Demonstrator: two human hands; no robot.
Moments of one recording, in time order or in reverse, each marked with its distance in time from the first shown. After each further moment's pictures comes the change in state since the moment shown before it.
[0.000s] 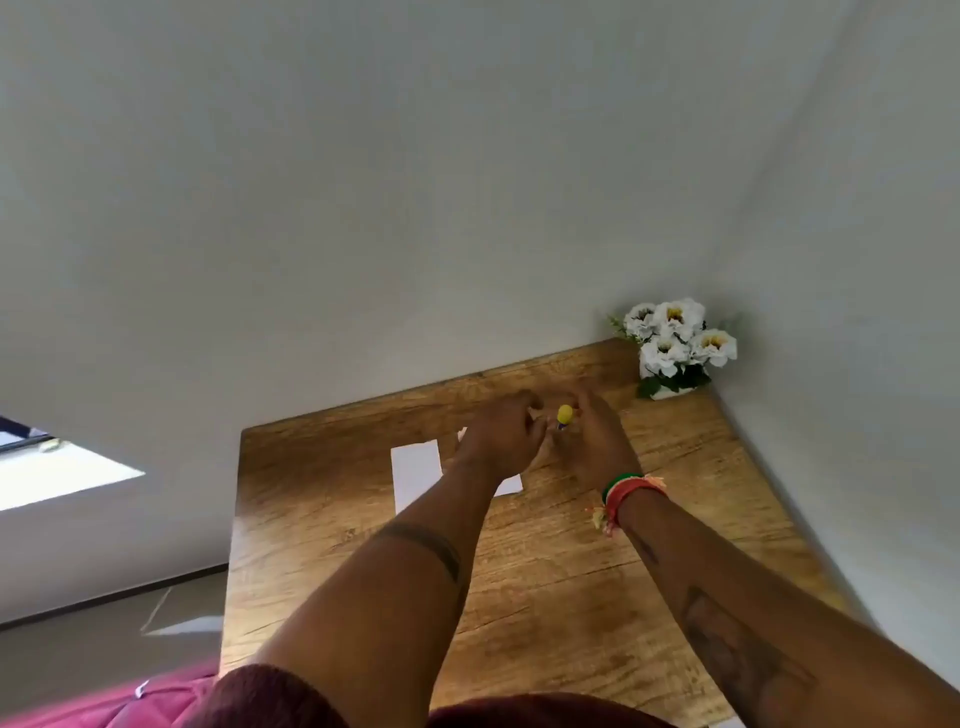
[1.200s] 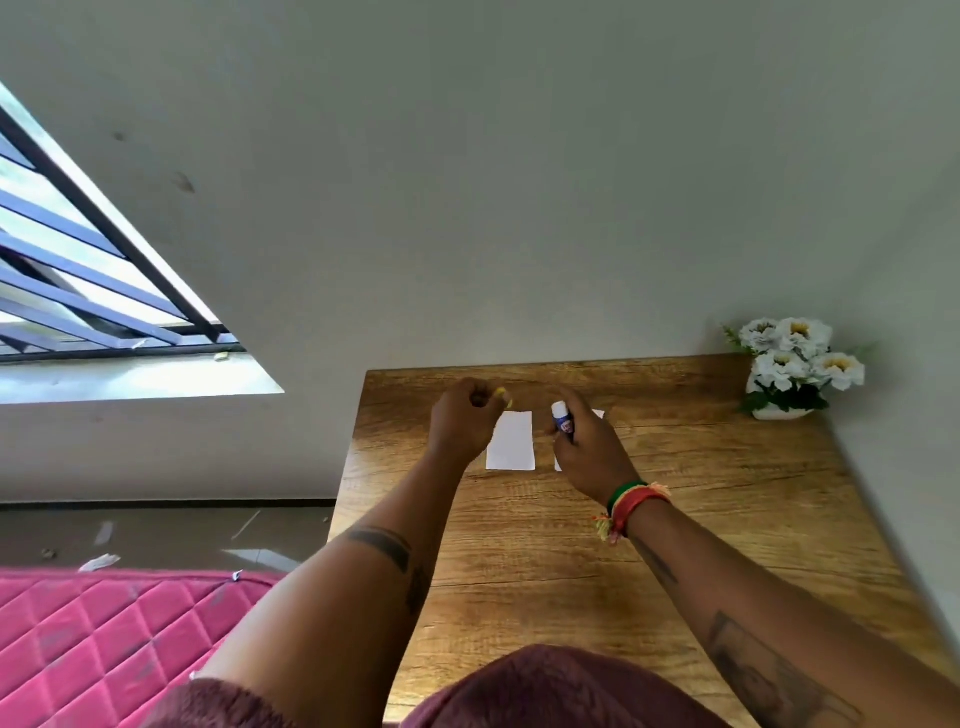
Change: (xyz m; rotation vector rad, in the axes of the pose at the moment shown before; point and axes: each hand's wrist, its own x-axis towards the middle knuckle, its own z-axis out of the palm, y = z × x) left_hand -0.109 -0.086 -0.086 -0.373 0.419 -0.471; right_hand -0.054 -0.092 0.067 0.248 -0.213 -0.188
